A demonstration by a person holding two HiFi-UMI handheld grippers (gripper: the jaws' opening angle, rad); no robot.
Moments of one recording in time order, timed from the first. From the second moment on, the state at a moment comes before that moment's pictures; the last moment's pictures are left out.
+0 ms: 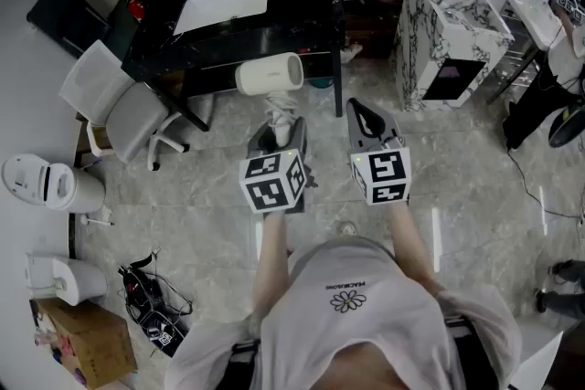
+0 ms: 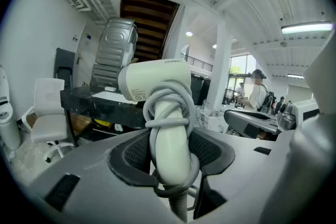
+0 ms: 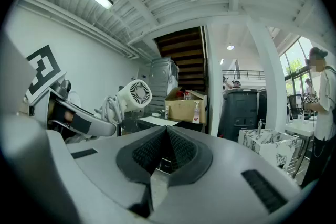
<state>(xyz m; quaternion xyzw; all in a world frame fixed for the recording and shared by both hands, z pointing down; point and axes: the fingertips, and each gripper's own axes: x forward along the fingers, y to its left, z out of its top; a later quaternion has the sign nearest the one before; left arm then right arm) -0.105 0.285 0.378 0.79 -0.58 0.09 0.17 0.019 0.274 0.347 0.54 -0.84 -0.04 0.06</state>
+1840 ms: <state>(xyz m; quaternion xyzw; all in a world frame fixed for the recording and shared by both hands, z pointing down) -0.074 0.123 0.361 0.81 -0.56 0.00 0.17 0.037 0.132 0.386 0.46 -0.88 -0.02 0.09</state>
